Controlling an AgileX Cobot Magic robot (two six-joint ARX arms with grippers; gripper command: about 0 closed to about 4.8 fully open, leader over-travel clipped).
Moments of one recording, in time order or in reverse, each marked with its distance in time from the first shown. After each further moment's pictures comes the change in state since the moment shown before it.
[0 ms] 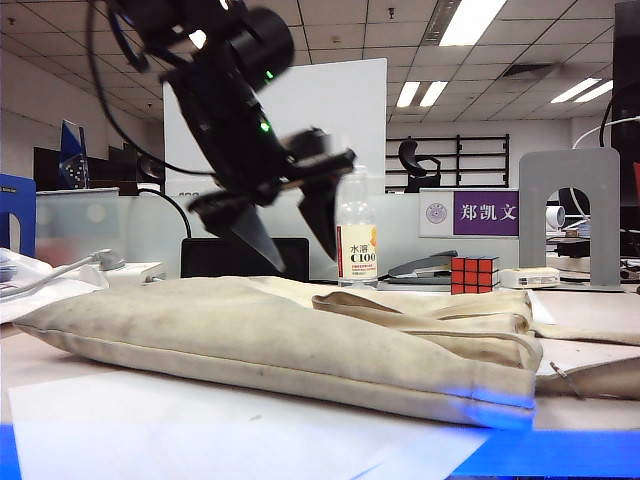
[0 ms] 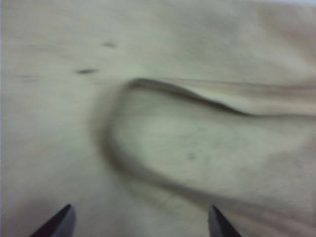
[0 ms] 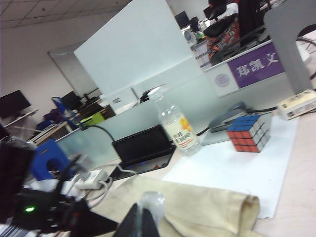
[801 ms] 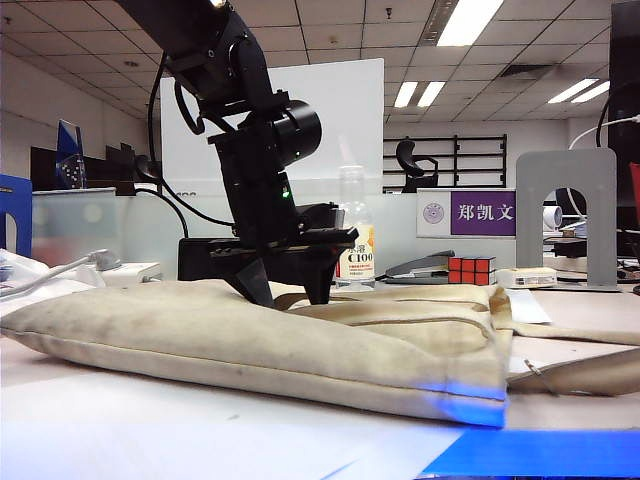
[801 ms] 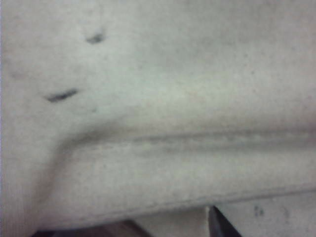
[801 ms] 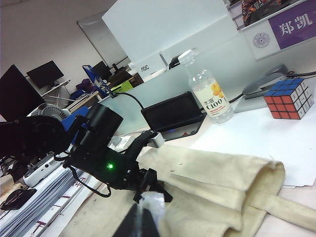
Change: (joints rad) left arm 0.047 0.304 0.343 -0.290 -0.070 0.115; right arm 0.000 0.000 0.000 -0.051 -0.164 0.030
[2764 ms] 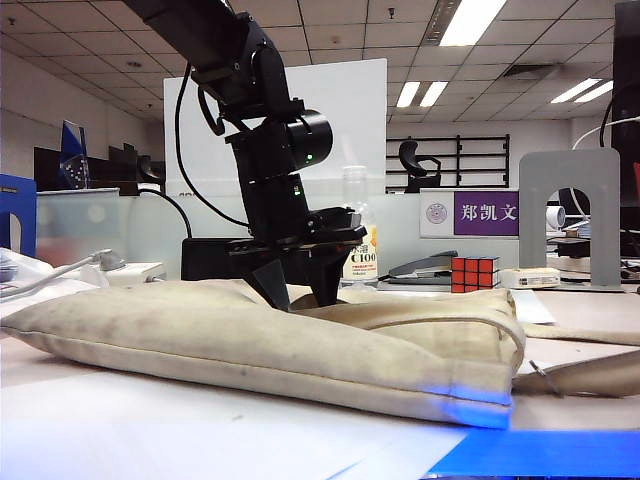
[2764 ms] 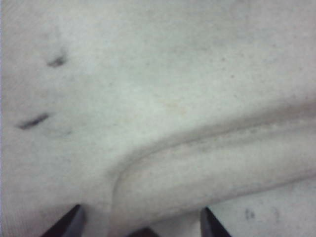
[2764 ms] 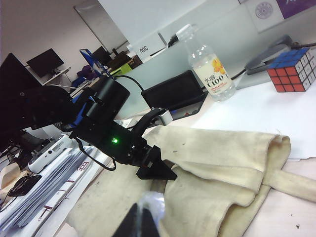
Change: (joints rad) left arm -0.006 0.125 0.224 -0.180 0.082 0.089; right arm 0.001 0.000 -0.018 -0.048 -0.031 0.019
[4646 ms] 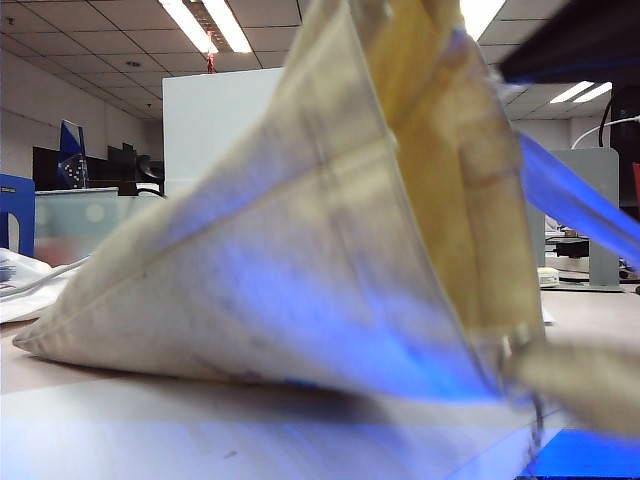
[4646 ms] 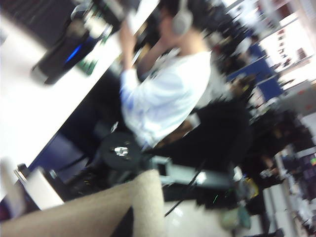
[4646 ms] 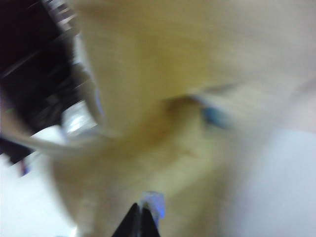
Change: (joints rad) left arm -0.156 -0.312 0.879 -0.423 0.848 -0.527; right arm 0.383 0.670 0.342 -0.139 -0.254 -0.576
